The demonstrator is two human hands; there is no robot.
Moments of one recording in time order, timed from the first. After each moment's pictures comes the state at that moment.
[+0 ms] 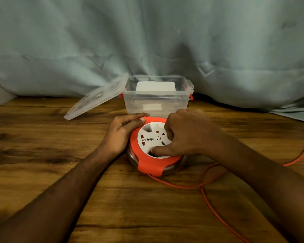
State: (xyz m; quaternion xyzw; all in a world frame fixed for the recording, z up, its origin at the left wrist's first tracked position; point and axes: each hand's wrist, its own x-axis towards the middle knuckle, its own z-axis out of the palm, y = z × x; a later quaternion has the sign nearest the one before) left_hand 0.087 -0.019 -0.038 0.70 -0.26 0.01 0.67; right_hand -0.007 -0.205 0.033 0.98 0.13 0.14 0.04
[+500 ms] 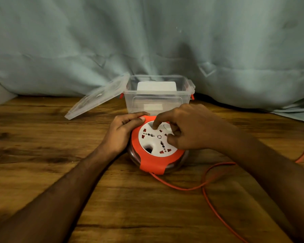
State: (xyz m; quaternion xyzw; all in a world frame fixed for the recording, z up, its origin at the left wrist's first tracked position) left_hand 0.089 -0.020 -0.039 0.67 -0.25 0.00 0.69; right_hand -0.002 -0.216 0.046 0.97 0.19 0.11 0.03
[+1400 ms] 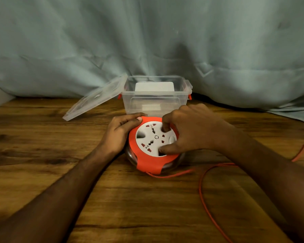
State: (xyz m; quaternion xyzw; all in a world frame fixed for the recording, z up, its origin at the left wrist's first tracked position) left_hand 0.088 -0.019 -0.039 0.69 -0.25 0.00 0.68; right_hand -0.001 -0.223 0.039 0.97 0.18 0.12 0.09
